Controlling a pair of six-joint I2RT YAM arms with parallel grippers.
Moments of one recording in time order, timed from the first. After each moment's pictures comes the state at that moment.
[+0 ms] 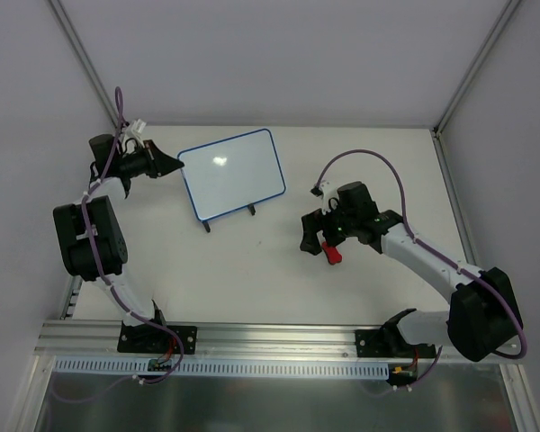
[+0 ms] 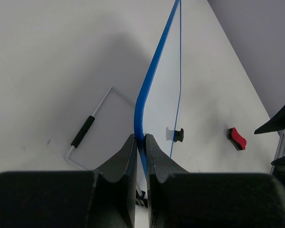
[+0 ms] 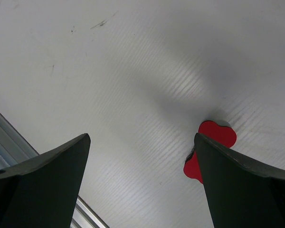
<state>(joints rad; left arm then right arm) 0.30 1.80 1.14 0.22 1.09 -0.27 0.54 1.29 0.84 -0.41 -0.34 0.06</state>
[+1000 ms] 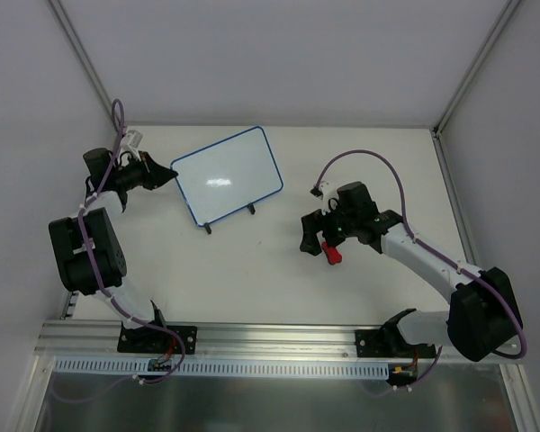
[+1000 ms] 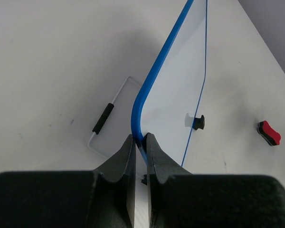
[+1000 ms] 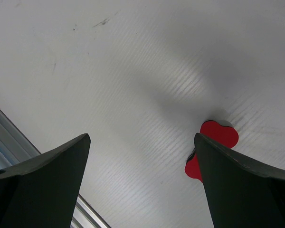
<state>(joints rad) 0.34 1.69 0.98 0.26 1.04 -0.13 0.54 1.30 0.84 -0.41 -0.35 0.06</state>
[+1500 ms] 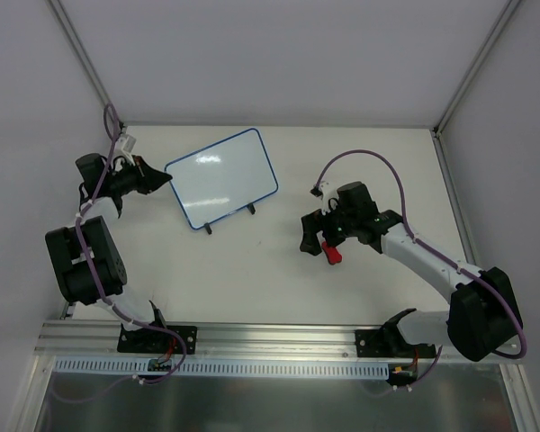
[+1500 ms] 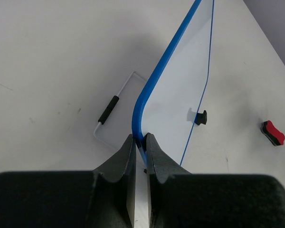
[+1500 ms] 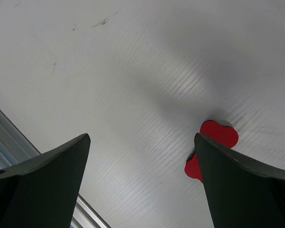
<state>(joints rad) 0.39 1.62 0.93 0.24 1.03 -0.11 0.54 1.30 0.84 -0.41 -0.35 0.06</state>
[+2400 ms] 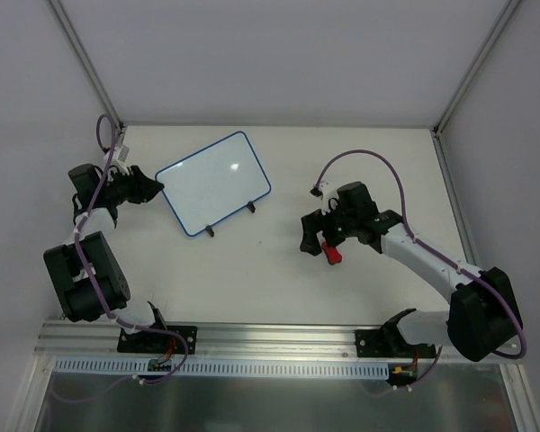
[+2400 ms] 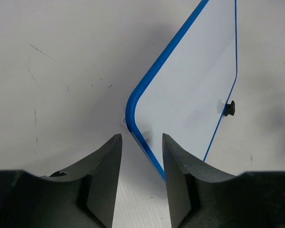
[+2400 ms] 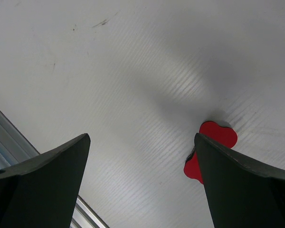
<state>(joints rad) 0.44 1.50 0.83 0.15 0.92 -0.01 0.54 1.30 0.84 -0.41 -0.35 0.05</state>
